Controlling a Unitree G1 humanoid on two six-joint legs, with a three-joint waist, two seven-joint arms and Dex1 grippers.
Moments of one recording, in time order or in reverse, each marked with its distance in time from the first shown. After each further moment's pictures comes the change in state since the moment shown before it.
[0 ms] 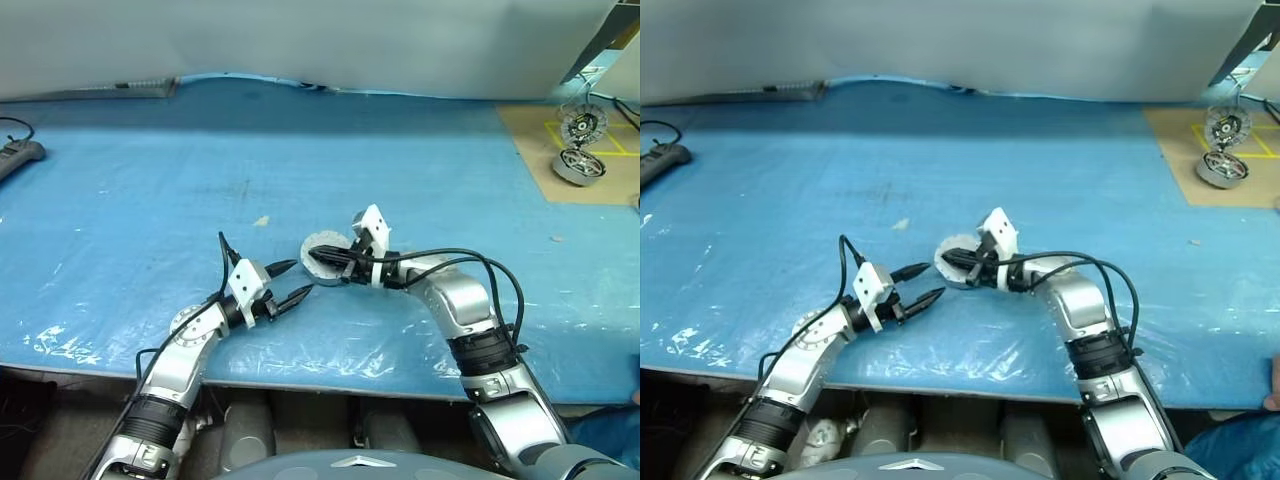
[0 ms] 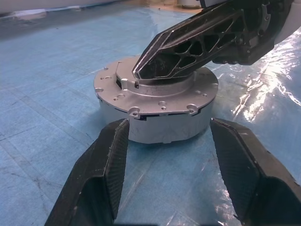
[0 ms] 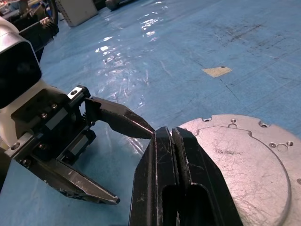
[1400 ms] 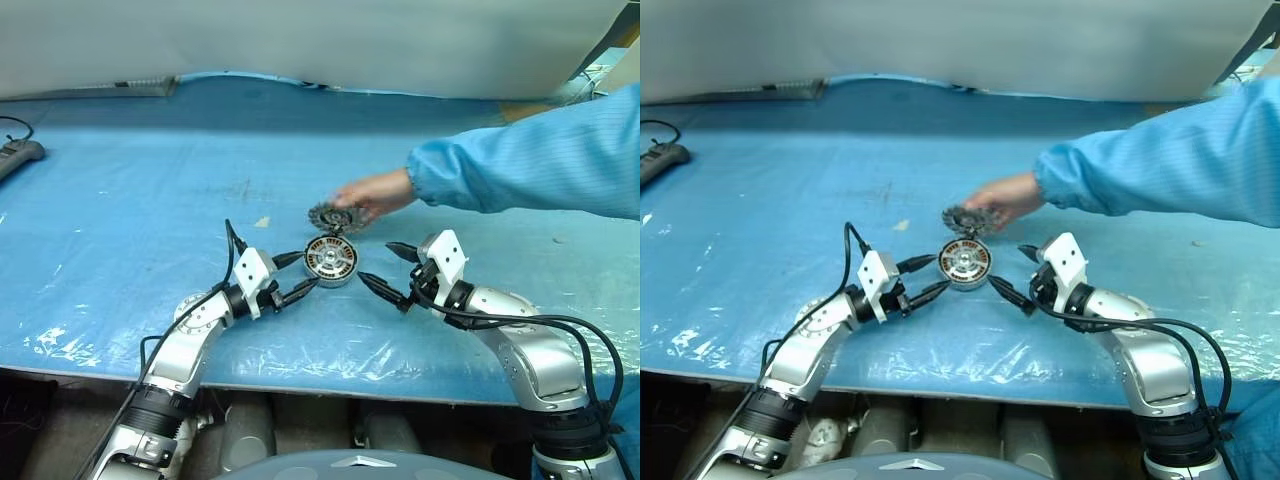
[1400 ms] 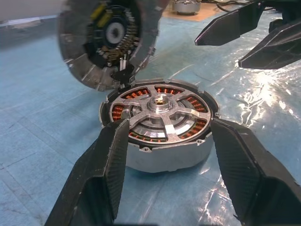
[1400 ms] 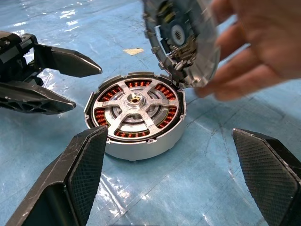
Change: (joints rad) left arm -0.043 -0.004 -0.006 -0.047 -0.004 0.073 -0.013; right arm 0.367 -0.198 -0.175 -0.421 0.042 -0.022 -0.197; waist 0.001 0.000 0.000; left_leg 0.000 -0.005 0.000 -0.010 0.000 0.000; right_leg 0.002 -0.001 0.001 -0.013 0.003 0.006
